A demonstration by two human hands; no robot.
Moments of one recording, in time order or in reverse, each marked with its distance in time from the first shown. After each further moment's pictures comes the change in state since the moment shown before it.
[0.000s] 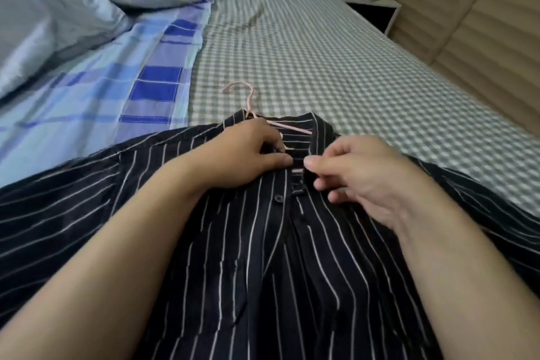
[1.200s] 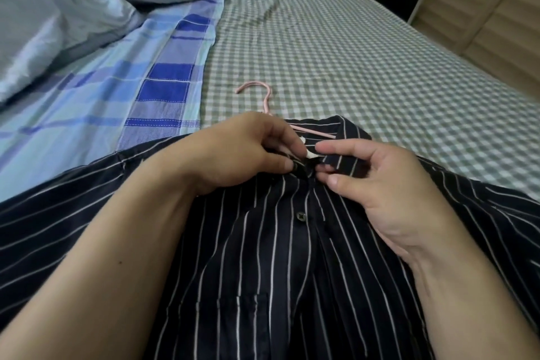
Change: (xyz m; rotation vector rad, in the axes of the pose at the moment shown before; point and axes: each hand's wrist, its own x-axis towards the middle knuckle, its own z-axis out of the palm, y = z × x) left_hand -0.006 -0.004 -0.026 -0.492 -0.142 -0.188; right_hand 0.016 0.026 0.012 0.158 -0.064 -0.263
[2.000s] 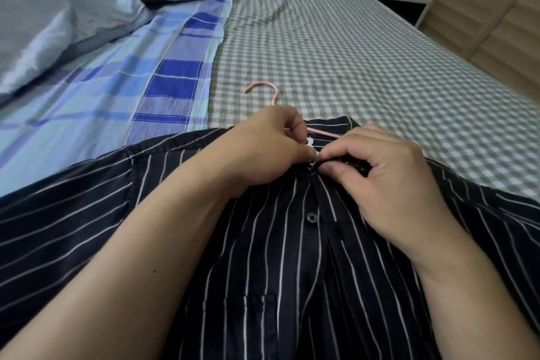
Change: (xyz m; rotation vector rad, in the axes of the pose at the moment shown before) left_hand 0.013 0.005 0.020 -0.091 0.254 -0.041; right_hand 0.016 0.007 -0.001 -0.634 0.063 -0.637
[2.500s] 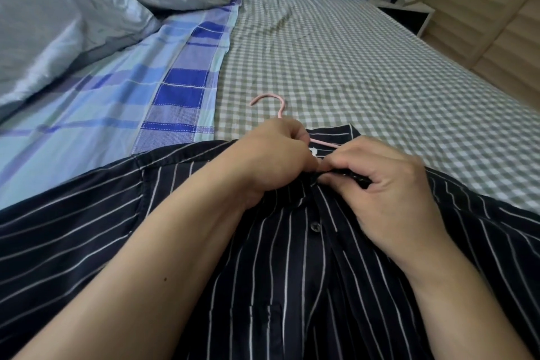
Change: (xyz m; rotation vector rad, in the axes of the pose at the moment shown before) left_hand 0.001 0.006 0.005 -0.134 0.024 -0.123; right_hand 0.001 0.002 0.009 0.037 0.076 -0.109
